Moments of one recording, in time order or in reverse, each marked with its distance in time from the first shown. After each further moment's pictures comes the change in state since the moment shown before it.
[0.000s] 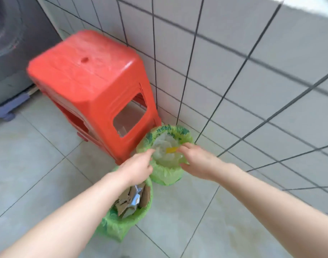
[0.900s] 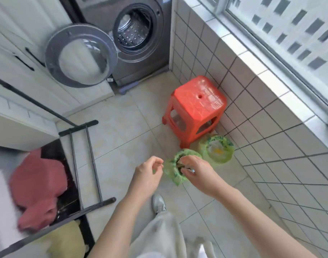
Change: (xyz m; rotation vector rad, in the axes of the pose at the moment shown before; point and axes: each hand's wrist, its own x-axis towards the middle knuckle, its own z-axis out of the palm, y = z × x) left_hand -0.498 -0.030 -0.246 -0.726 0.519 -0.383; right_hand -0.203 -0.433 -0.232 0.275 0.000 -0.221
